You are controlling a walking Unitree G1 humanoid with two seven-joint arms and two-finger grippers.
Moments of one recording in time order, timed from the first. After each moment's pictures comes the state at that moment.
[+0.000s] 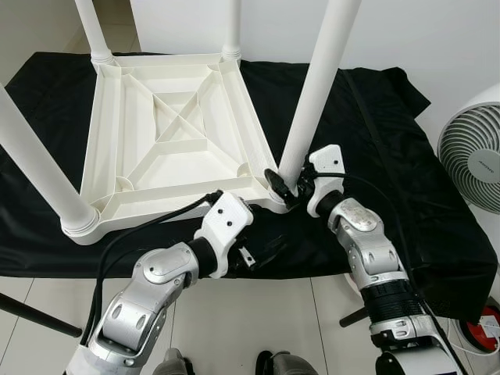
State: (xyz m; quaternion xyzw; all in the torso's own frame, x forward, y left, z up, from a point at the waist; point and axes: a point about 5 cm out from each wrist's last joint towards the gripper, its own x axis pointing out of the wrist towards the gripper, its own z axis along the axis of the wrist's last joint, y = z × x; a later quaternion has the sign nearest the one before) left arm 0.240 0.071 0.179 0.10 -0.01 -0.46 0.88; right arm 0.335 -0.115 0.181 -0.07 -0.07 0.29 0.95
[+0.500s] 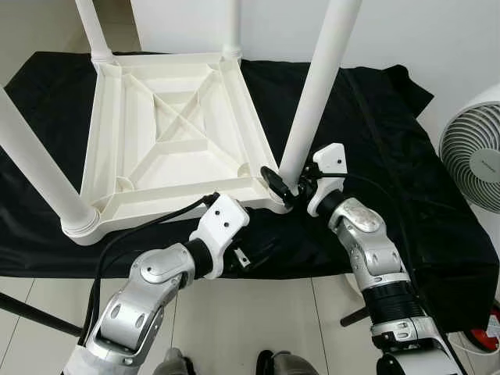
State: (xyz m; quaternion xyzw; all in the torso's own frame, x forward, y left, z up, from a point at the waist) left arm 0.245 0.080 0.168 0.11 0.02 -0.44 0.89; right arm 0.331 -0.121 0.187 -0.05 -0.10 0.29 0.95
